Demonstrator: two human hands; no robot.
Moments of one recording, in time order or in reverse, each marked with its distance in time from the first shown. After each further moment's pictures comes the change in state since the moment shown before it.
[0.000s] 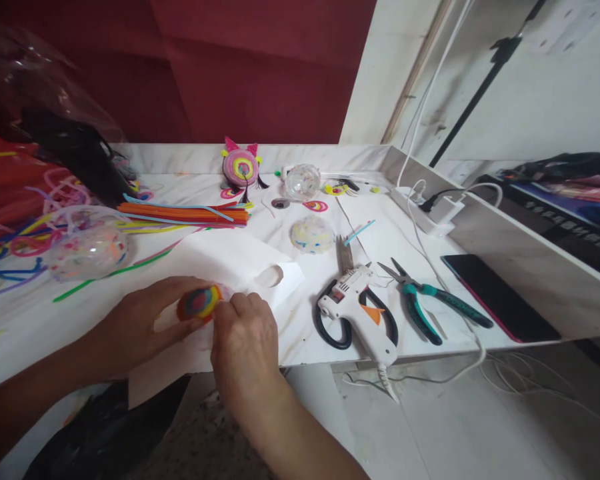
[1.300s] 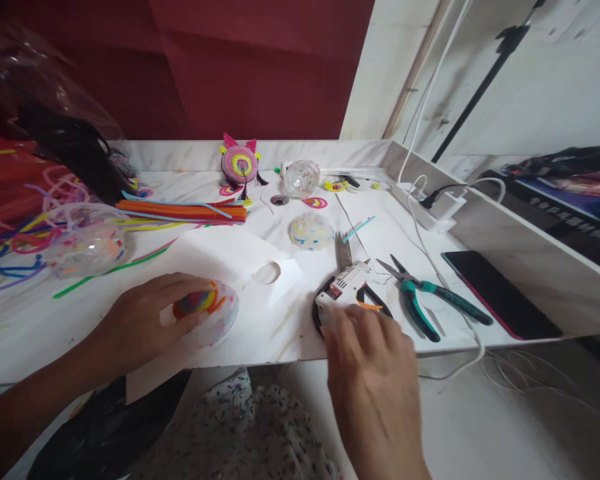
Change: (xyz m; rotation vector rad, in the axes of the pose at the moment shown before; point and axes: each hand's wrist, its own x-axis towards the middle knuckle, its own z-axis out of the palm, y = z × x) left_hand 0.006 0.013 0.011 0.154 0.040 -0.029; right_hand -0.064 0.078 -0.102 -0.528 0.031 -0.047
